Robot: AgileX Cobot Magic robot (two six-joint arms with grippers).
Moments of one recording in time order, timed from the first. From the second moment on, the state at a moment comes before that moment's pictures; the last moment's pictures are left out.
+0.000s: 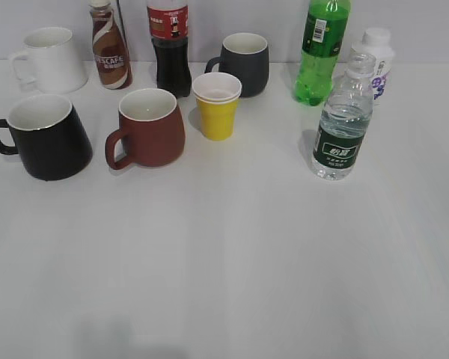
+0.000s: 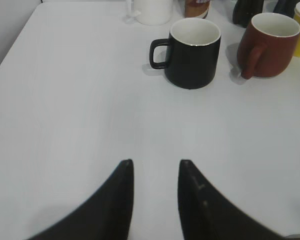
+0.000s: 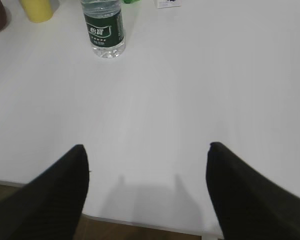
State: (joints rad) left arm -0.05 -0.01 -0.52 0.01 1.07 -0.04; right arm 0.14 -0.01 -0.50 0.08 1.04 -0.02
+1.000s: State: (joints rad) left arm -0.05 0.22 -0.53 0.02 0.23 -0.04; right arm 0.14 -0.01 -0.50 0.09 1.04 -0.02
